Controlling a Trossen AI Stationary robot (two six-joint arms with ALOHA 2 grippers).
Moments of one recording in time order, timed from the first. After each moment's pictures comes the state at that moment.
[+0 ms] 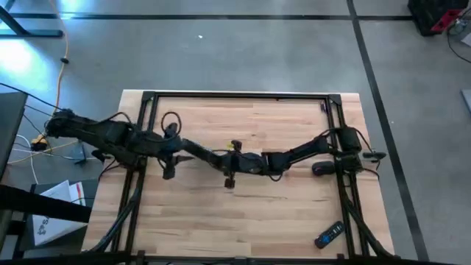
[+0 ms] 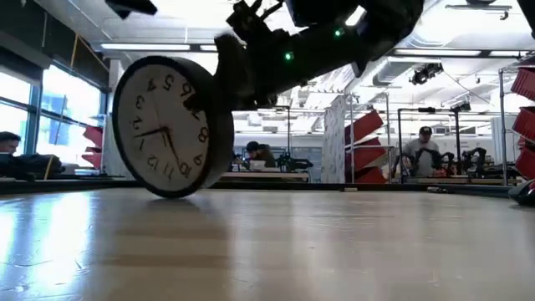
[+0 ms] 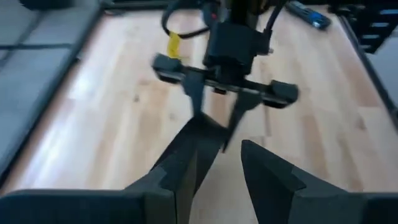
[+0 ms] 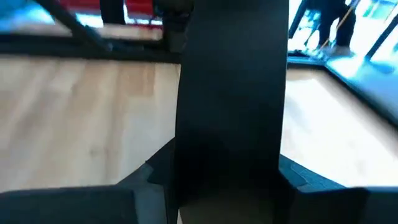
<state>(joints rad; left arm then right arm) -0.31 0.90 0.99 -0.73 -0.37 -0.15 0.13 2.01 1.17 0.50 0.29 0.06</state>
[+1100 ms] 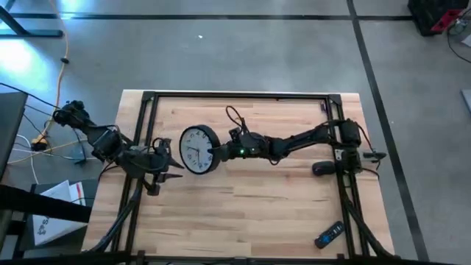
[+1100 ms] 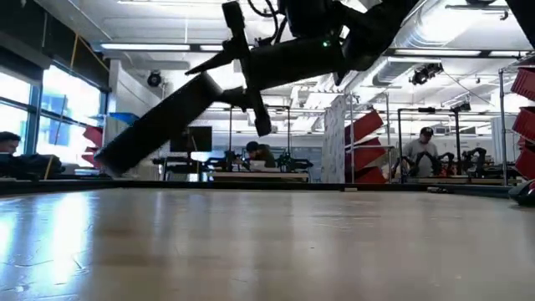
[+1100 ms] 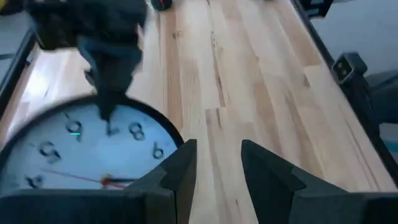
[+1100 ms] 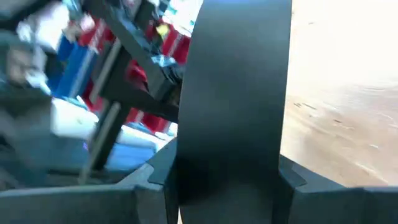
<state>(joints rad) -0.62 0.91 1.00 -0.86 -0.44 -0.28 -0.02 1.99 1.16 0.65 0.07 1.10</state>
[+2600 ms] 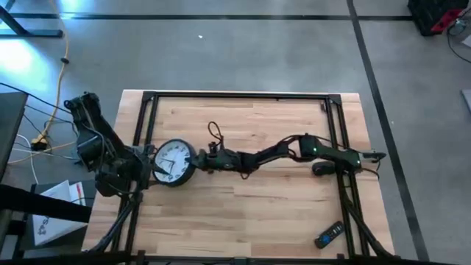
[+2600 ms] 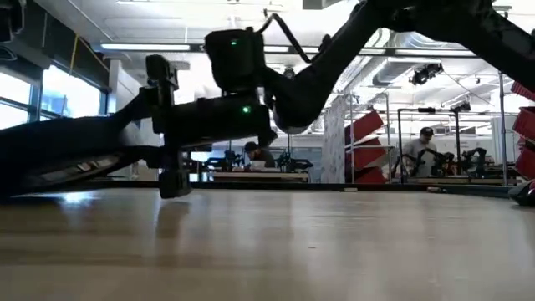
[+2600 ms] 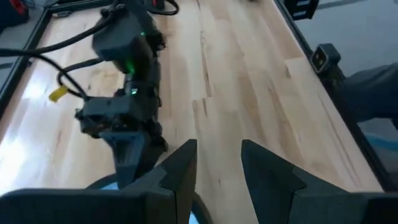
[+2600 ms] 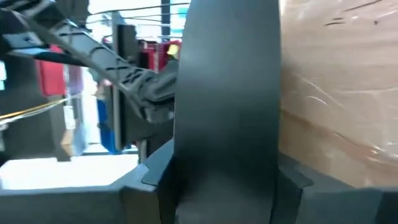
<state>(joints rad) -1.00 0.87 0.99 -1.01 -0.71 -0.57 0.04 2.52 1.66 0.74 0.12 1.54</state>
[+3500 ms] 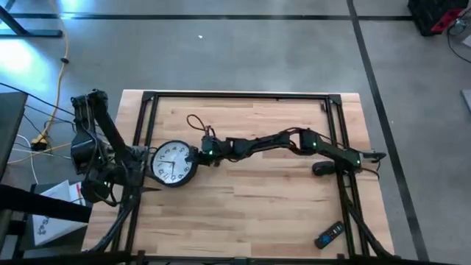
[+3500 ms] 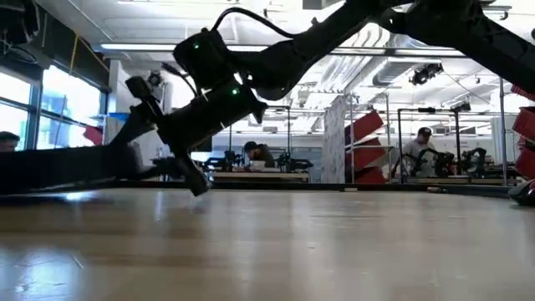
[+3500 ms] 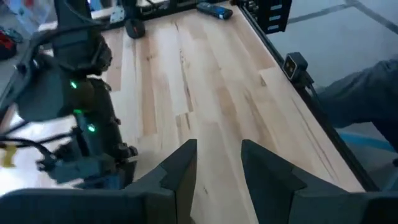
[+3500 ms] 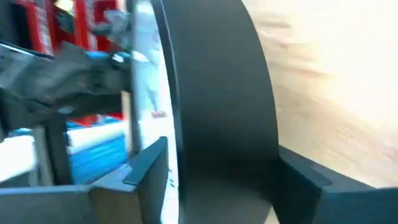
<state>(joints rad) -1.17 0.87 0.99 -0.99 -0.82 -0.57 -0.03 2.52 1.89 0.02 -0.11 1.44</state>
